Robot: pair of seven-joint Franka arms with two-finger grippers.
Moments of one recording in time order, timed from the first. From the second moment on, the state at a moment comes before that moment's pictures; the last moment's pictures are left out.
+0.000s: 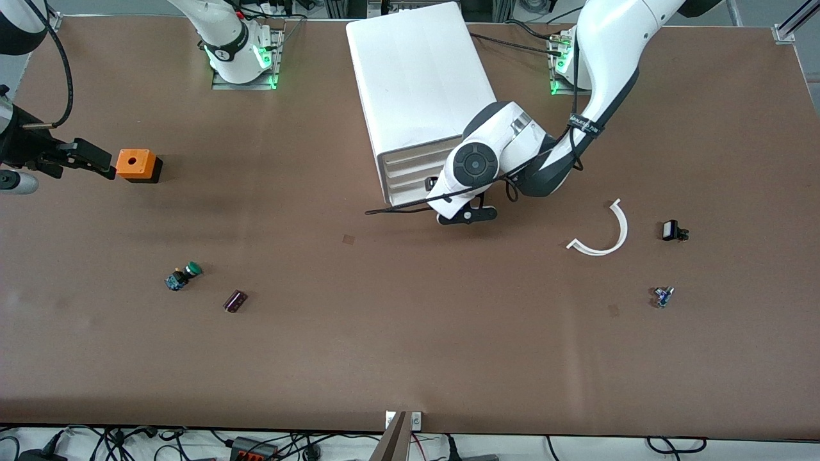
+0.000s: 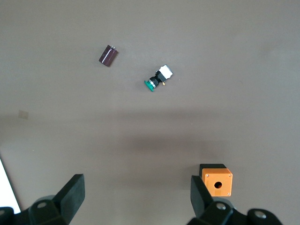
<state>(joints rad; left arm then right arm) -0.16 0.62 -0.59 -1.62 0.15 1.89 -0.89 0.01 0.03 -0.05 -1.67 0.00 1.67 -0.03</state>
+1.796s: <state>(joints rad) 0.21 0.54 -0.59 -1.36 0.20 1.71 -0.40 0.01 0.03 -0.05 -1.67 0.00 1.67 -0.04</state>
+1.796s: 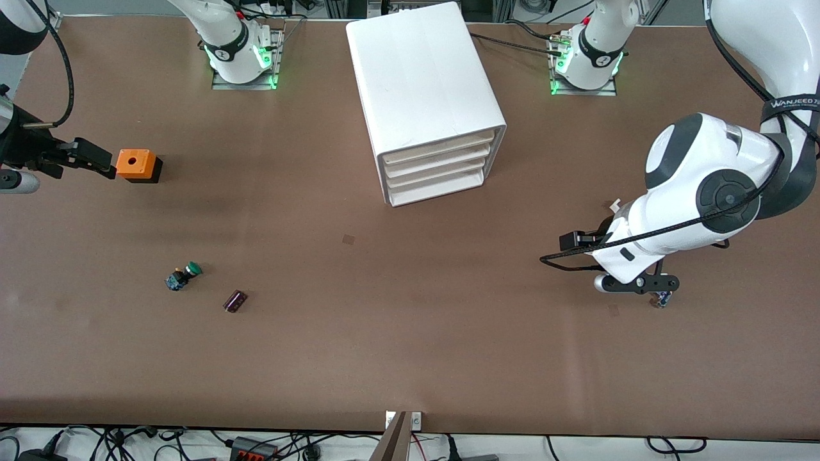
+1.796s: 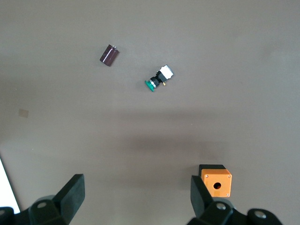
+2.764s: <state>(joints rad) 0.24 0.54 -0.59 -1.36 0.20 1.71 -0.38 0.01 0.03 -0.05 -1.67 0.00 1.67 -0.04</state>
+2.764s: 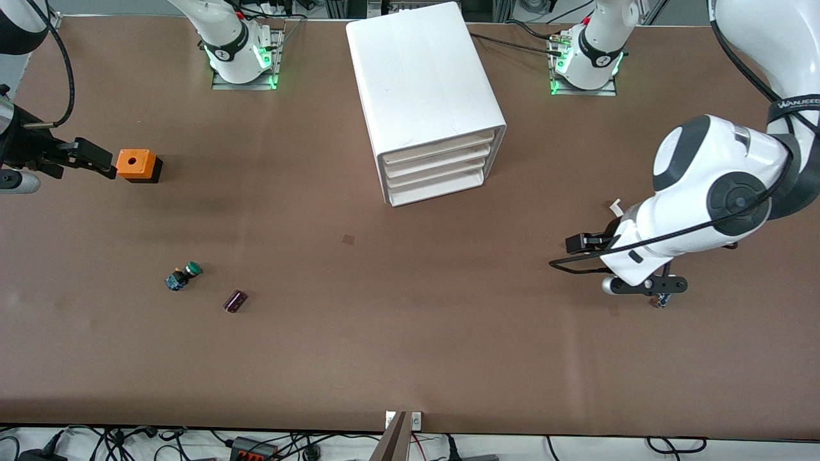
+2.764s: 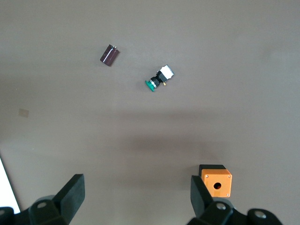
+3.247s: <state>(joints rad) 0.31 0.42 -0.55 -1.35 0.18 1.61 -0.15 0.01 0.03 -0.05 -1.67 0.00 1.67 -0.04</state>
